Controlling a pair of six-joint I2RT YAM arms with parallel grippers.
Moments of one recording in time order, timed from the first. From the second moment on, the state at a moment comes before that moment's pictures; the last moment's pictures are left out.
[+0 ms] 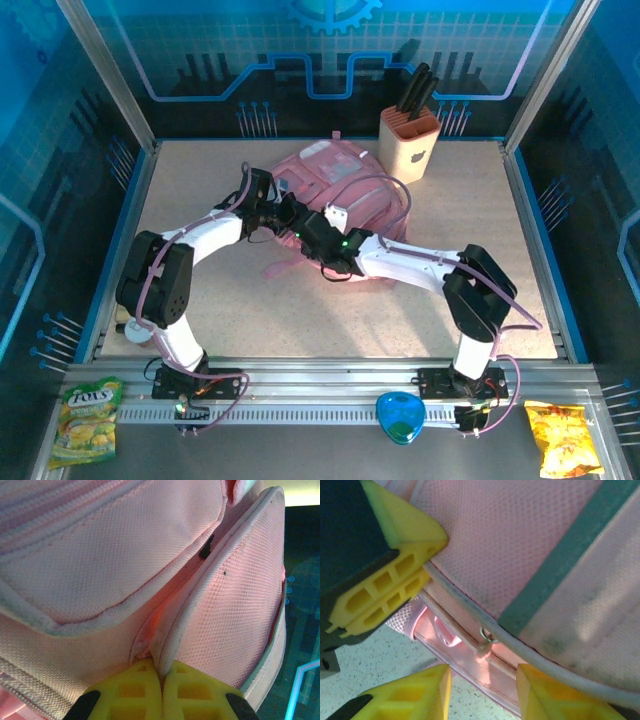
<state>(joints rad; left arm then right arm) -0.30 1.75 1.10 -0.09 0.60 -0.98 0.92 1.79 1.30 -0.45 0.40 1.05</state>
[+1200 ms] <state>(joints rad) -0.30 1.74 1.10 -0.09 0.61 -0.97 0.92 1.69 1.16 -0.55 0.56 1.09</state>
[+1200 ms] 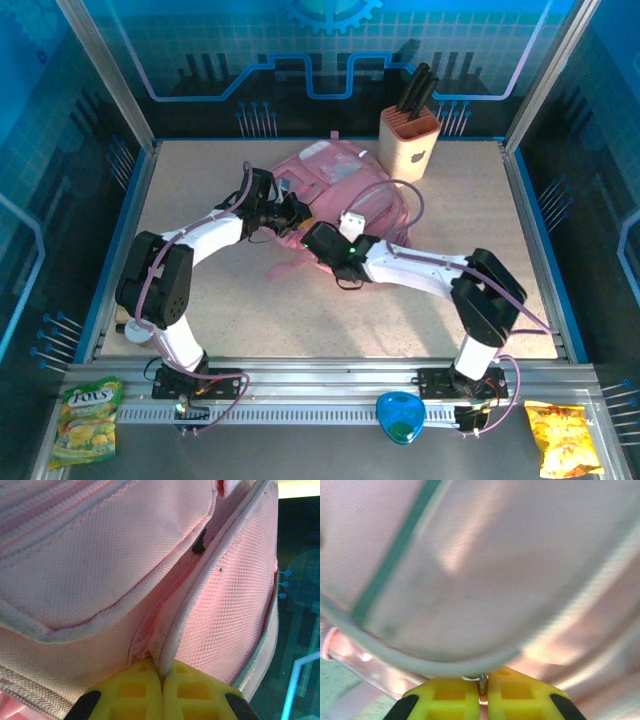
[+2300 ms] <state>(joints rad) -0.26 1.71 1.10 -0.14 0.61 -0.90 0.70 1.58 1.08 -0.46 0.27 0.37</state>
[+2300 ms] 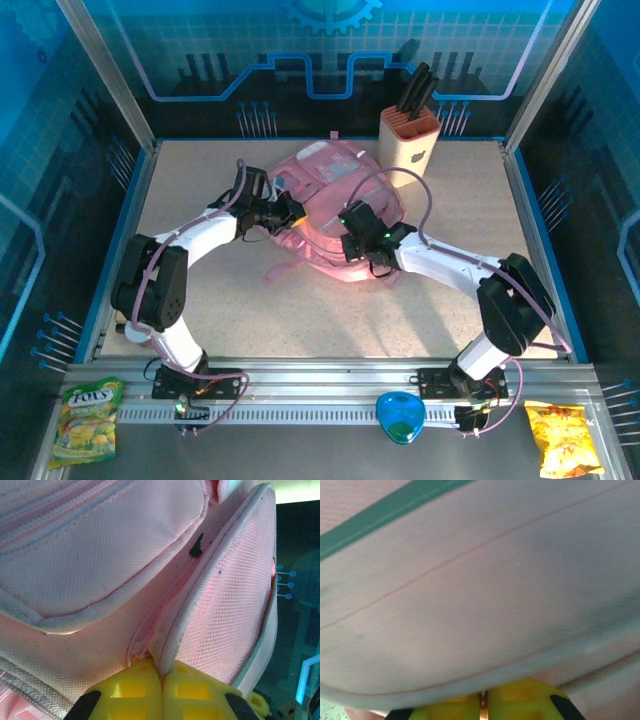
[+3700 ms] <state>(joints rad) -0.01 1.38 0.74 -0.09 0.51 -1.08 0.92 1.98 1.53 -0.39 -0.04 0.27</state>
